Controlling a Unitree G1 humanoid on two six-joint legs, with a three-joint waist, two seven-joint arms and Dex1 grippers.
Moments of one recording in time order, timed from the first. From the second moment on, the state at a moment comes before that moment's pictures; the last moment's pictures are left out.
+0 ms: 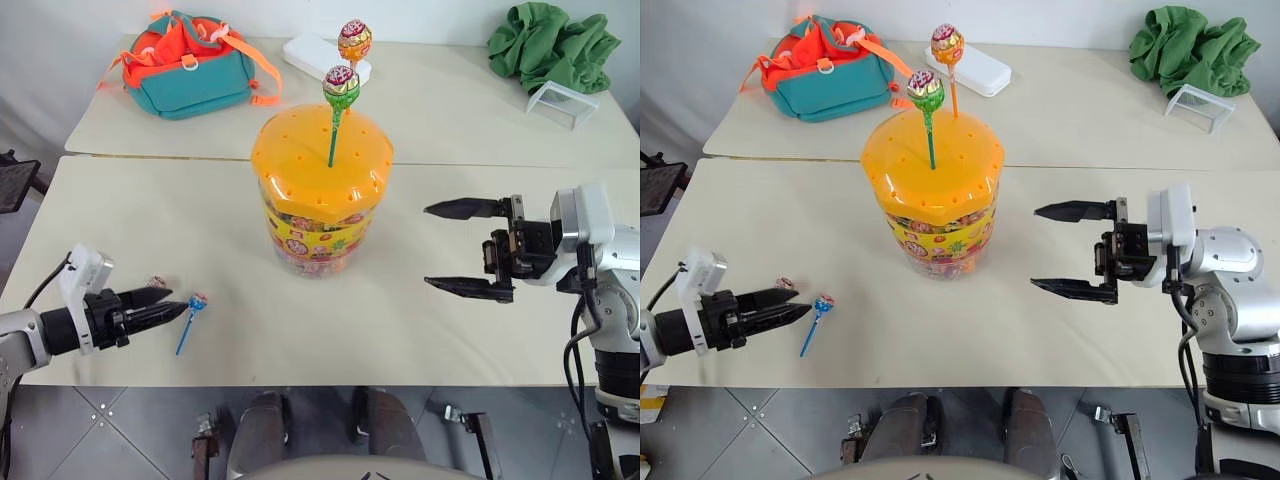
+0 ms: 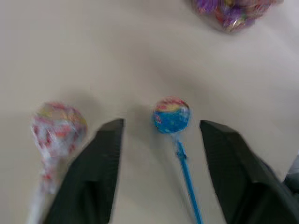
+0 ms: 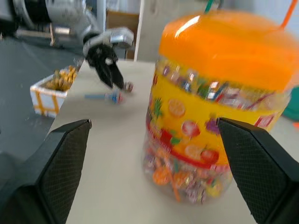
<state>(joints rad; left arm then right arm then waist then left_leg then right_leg) 0.07 0.90 0.51 -0.26 -0.66 0.89 -0.96 -0.40 -0.74 -0.16 -0.18 0.75 0.22 1.34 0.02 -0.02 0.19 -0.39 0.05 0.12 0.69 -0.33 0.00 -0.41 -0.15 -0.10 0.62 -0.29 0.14</state>
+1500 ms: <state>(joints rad) -0.26 0.73 0.46 -0.25 -0.91 0.43 -1.21 -0.85 -0.86 -0.24 -0.02 0.94 0.76 1.11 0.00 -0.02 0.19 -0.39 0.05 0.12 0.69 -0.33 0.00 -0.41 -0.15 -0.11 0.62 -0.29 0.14</state>
